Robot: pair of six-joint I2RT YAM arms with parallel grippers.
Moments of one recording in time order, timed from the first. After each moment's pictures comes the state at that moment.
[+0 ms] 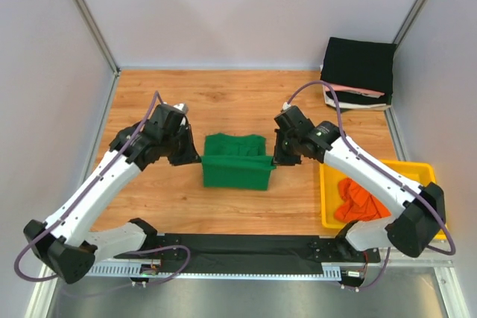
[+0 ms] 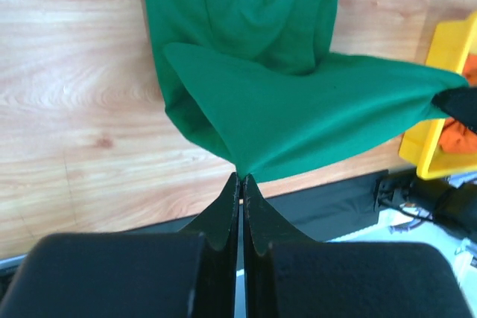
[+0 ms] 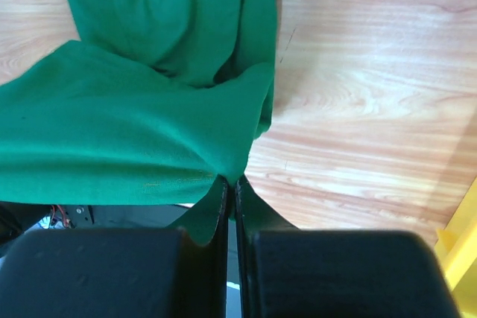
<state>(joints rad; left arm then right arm) -0.57 1.08 1.18 -1.02 0.05 -0.68 0.72 1.34 1.20 -0.90 0.04 0.77</state>
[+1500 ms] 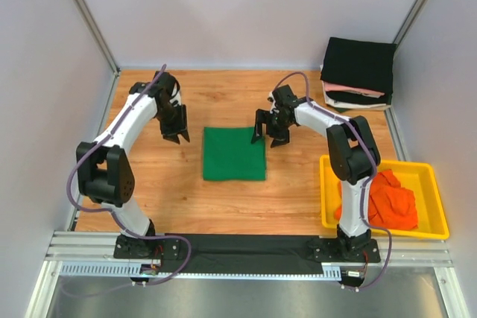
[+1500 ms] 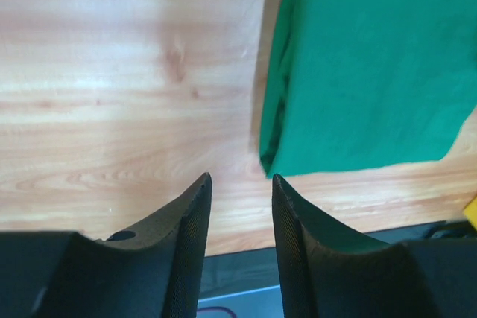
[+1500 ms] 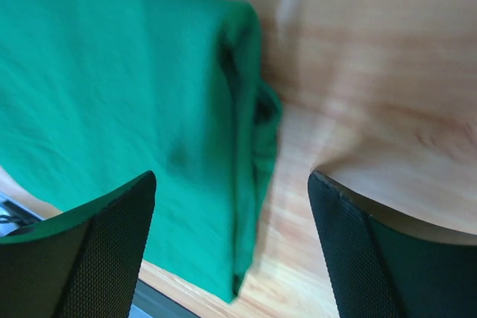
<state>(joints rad) -0.19 1.76 1.56 -1.09 0.17 -0.34 0.41 2.03 1.45 -0.61 -0.34 0.46</state>
